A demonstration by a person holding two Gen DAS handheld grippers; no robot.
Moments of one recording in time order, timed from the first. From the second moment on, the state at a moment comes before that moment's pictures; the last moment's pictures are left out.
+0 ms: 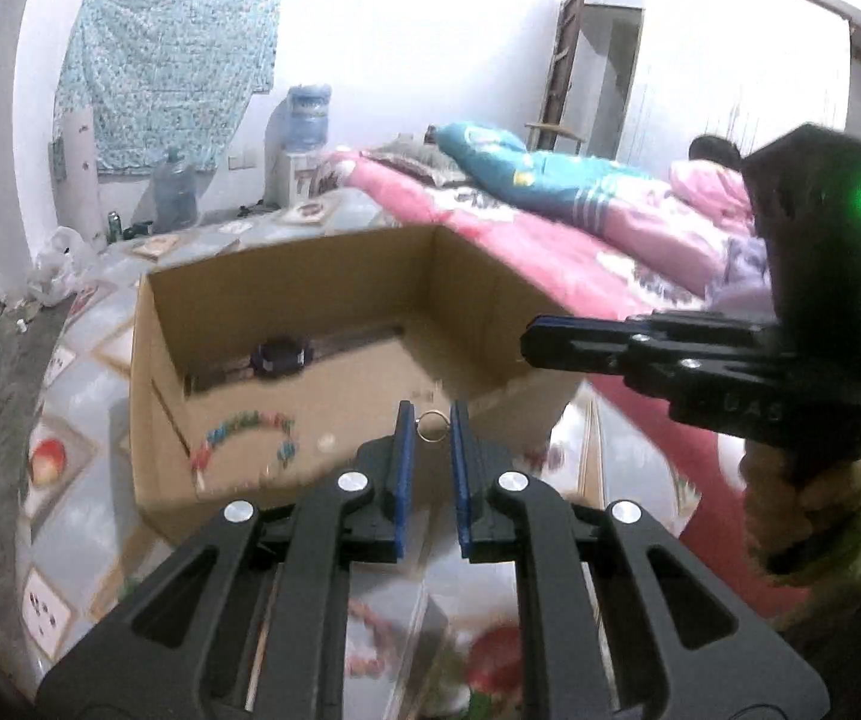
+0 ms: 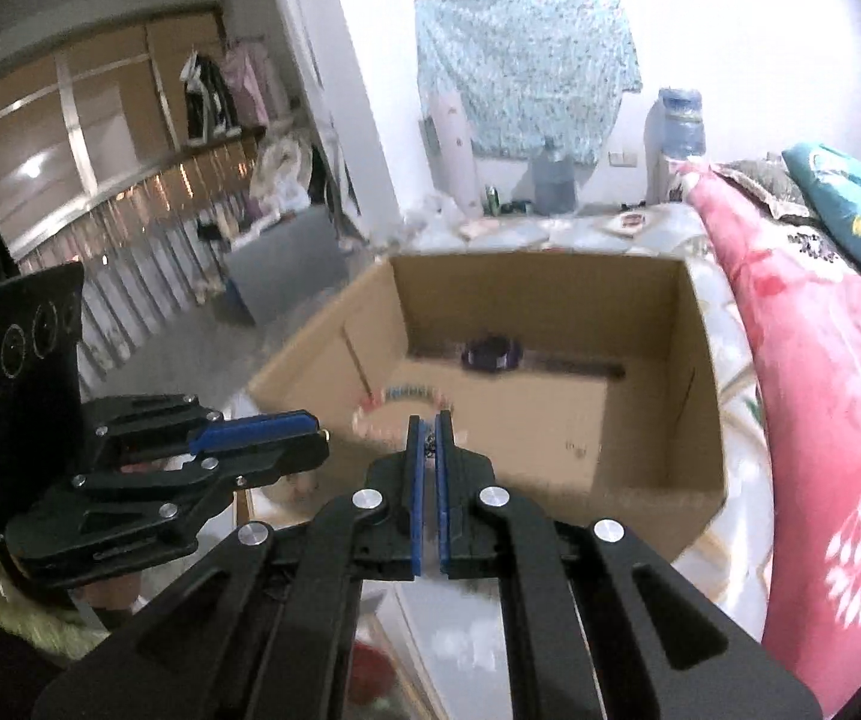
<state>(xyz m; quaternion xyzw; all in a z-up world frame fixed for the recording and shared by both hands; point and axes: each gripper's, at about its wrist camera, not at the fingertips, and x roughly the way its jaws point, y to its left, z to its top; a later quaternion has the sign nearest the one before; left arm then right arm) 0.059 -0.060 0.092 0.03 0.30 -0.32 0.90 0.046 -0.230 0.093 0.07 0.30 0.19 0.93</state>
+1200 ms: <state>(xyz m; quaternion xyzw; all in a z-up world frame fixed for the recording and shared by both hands) 0.125 -0.079 0.093 0.02 0.35 -0.25 0.90 0.109 -0.244 0.103 0.12 0.32 0.14 0.93</state>
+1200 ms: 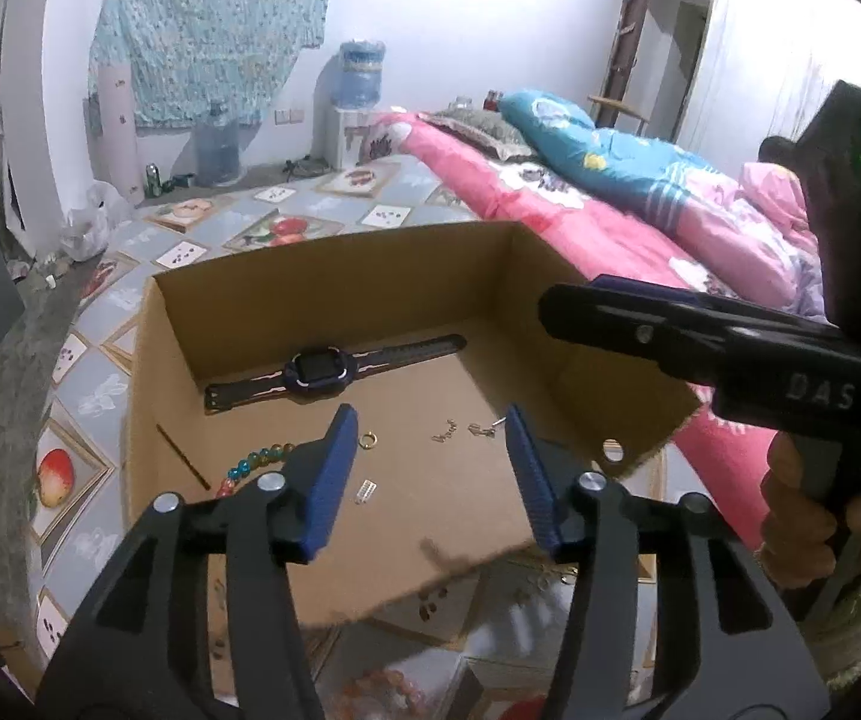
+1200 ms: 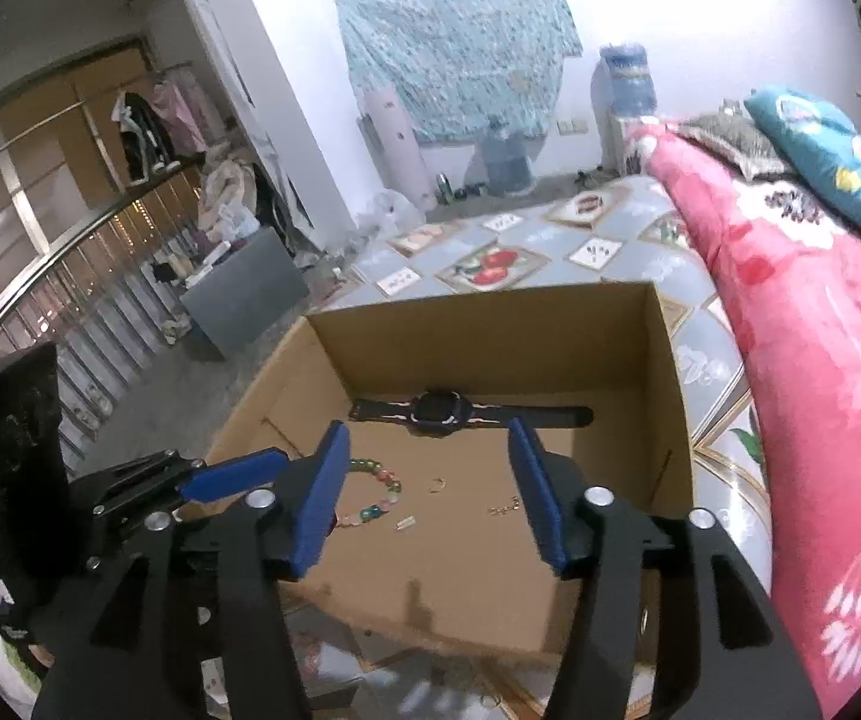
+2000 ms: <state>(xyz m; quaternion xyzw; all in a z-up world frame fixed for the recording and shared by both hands) 0.039 -0.036 0.094 -0.01 0.33 -0.23 0.91 -0.006 -0.219 0.099 -0.04 0.37 0.04 0.93</state>
